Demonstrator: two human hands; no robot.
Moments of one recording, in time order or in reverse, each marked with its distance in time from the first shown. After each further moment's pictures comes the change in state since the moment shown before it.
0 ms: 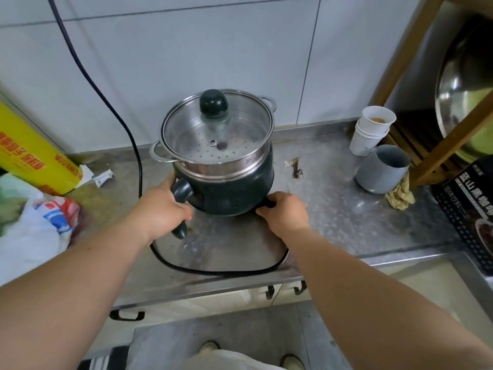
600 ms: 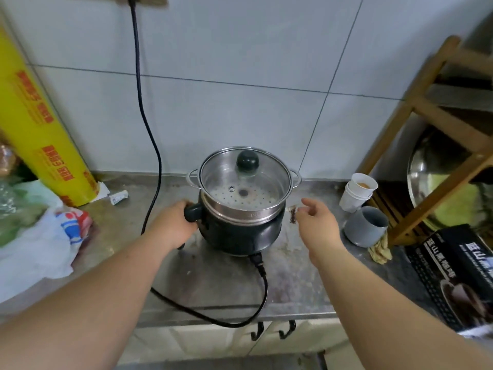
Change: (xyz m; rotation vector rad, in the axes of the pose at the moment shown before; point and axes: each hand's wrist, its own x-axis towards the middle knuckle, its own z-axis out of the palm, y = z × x) left_hand 0.014 -0.009 -0.009 0.003 0.113 0.051; right_hand -0.019 -0.046 -0.075 0.466 0.271 0.045
